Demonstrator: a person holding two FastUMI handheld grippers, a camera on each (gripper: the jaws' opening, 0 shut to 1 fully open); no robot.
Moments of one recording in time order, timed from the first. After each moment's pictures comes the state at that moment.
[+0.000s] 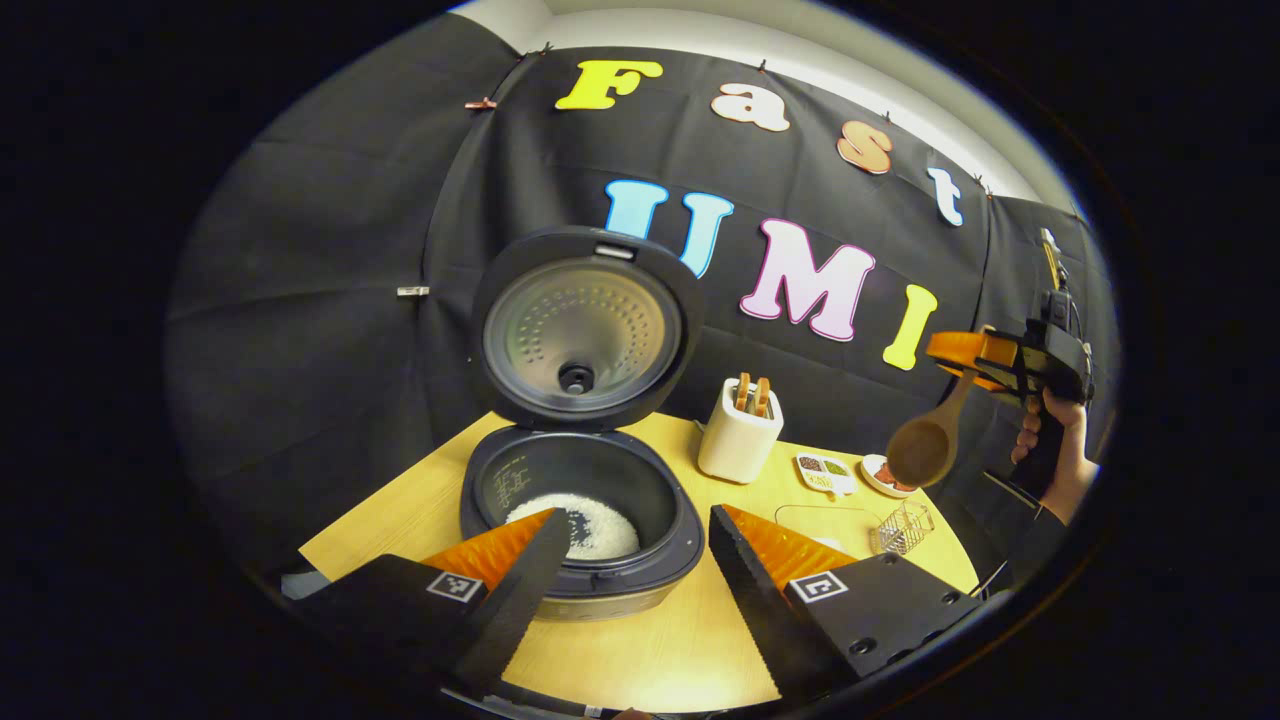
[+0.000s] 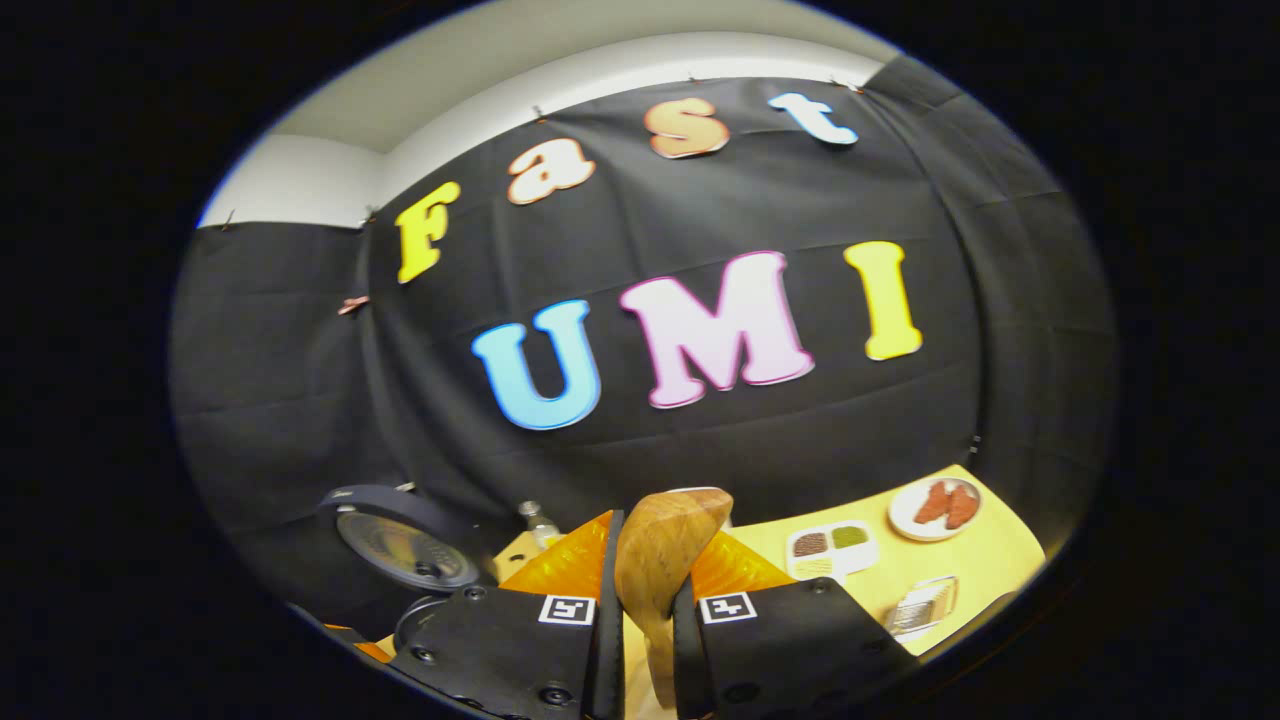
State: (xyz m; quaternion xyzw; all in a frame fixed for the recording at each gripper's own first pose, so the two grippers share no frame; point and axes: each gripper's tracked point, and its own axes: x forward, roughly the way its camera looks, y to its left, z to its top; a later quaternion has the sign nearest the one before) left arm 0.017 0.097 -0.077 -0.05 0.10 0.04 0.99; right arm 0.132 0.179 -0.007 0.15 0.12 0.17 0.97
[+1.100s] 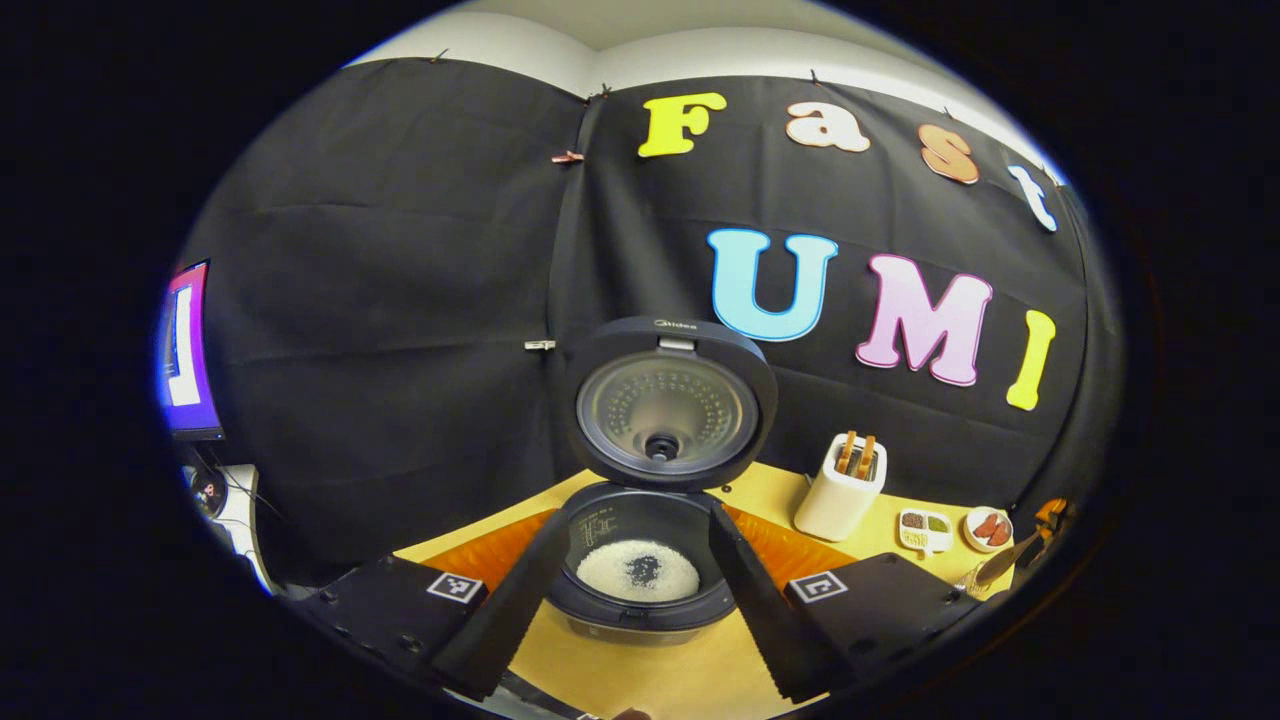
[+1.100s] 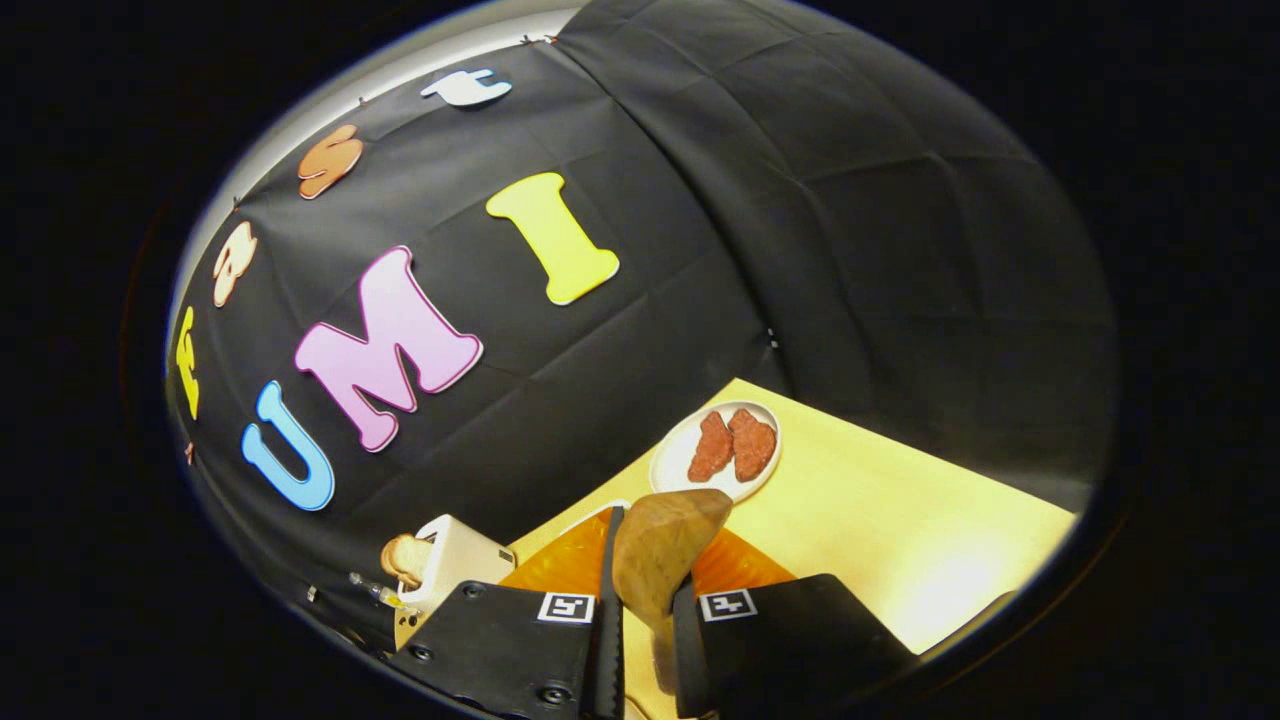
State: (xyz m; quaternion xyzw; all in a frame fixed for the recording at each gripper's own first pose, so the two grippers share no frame) left arm 0.013 0.108 -0.009 -0.04 0.05 0.28 0.96; right arm 0.236 -0.065 -0.215 0.30 0.24 -0.08 0.92
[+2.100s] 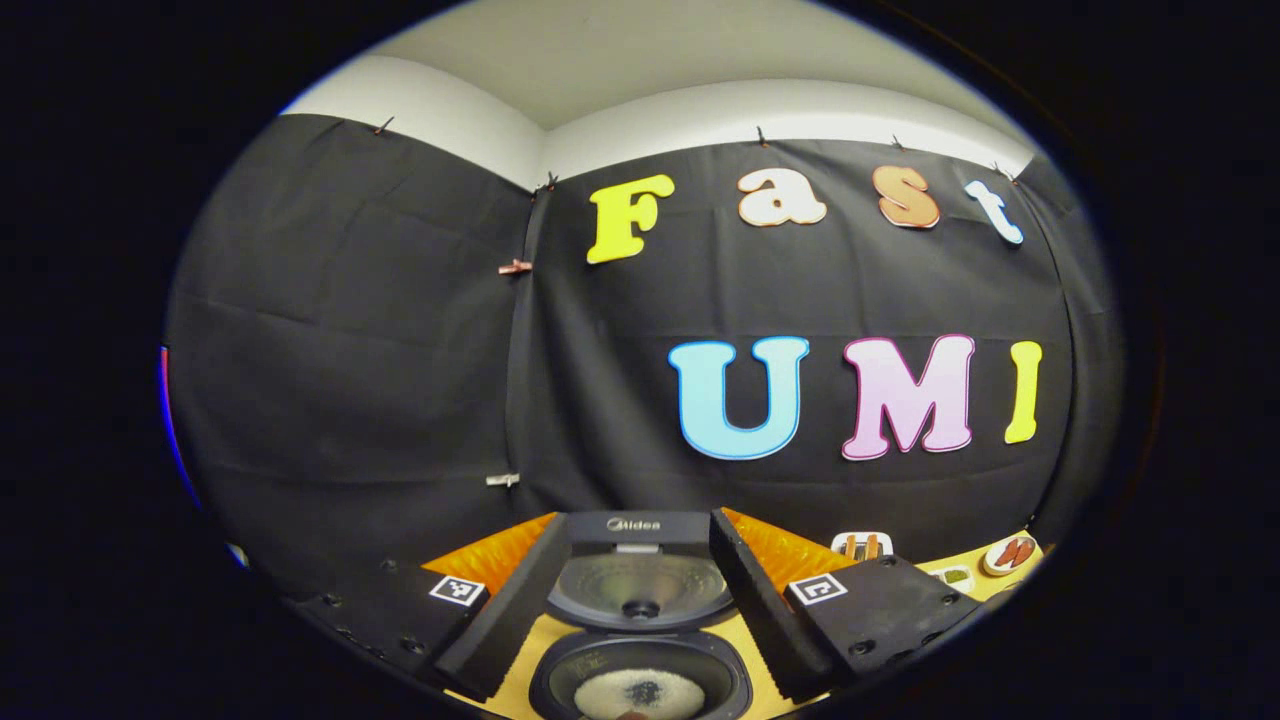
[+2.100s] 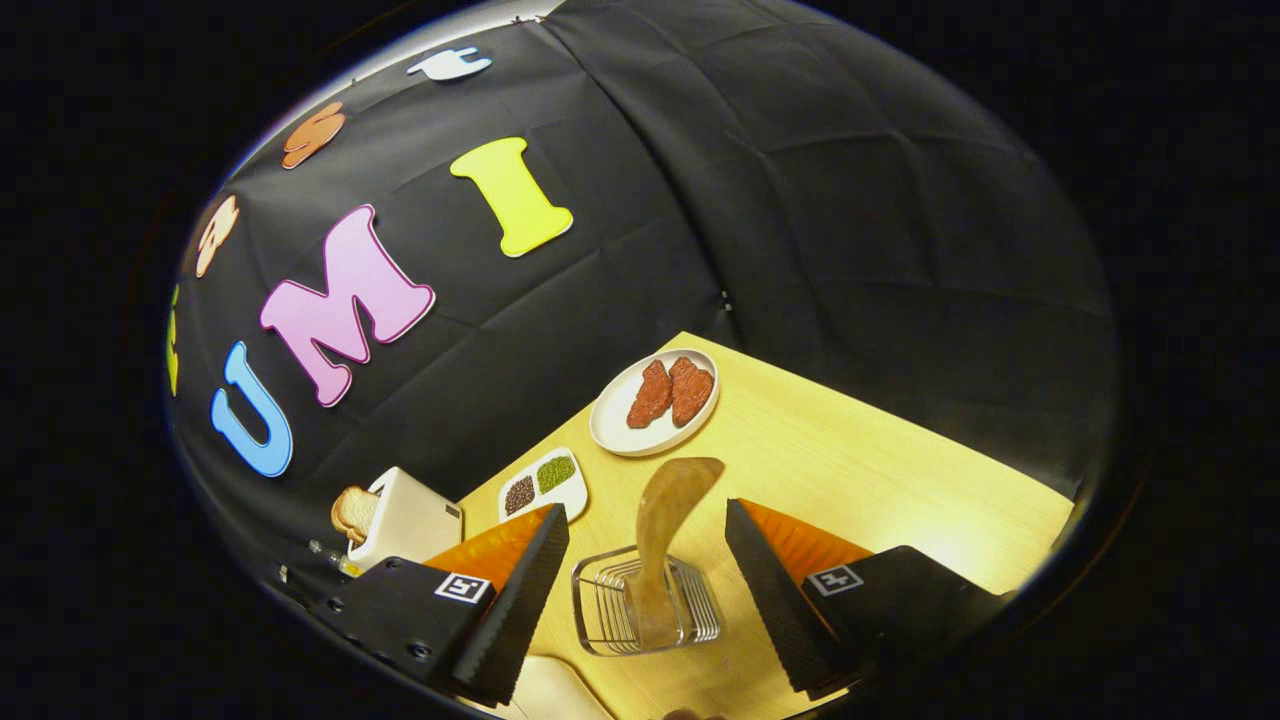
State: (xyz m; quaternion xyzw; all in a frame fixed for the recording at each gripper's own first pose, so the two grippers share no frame) left arm 0.109 0.131 0.127 0.08 -0.11 0.21 0.97; right arm 0.164 -0.085 -0.243 0.25 0.27 -0.11 0.92
